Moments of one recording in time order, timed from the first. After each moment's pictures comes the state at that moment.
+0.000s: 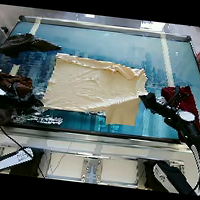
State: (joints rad) left arm 0.49 -1.23 0.66 1.05 -1.03 -1.46; right arm -0.13 -0.94 0.51 -0.33 0.68 1.15
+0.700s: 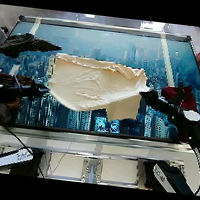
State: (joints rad) left arm 0.49 -1.27 0.75 0.38 -1.15 -1.08; right arm -0.13 -0.85 0.57 -0.35 0.75 1.14
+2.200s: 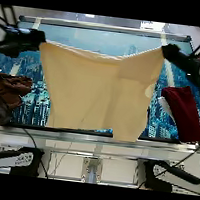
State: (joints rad) left arm 0.02 -1.40 1.55 1.38 -0.85 -1.49; right arm -0.08 -1.33 1.27 -0.58 0.51 1.05
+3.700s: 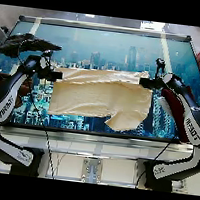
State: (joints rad) left arm -0.04 -1.68 1.34 1.59 -0.92 -1.67; right arm -0.02 -1.66 1.27 -1.22 0.72 1.38
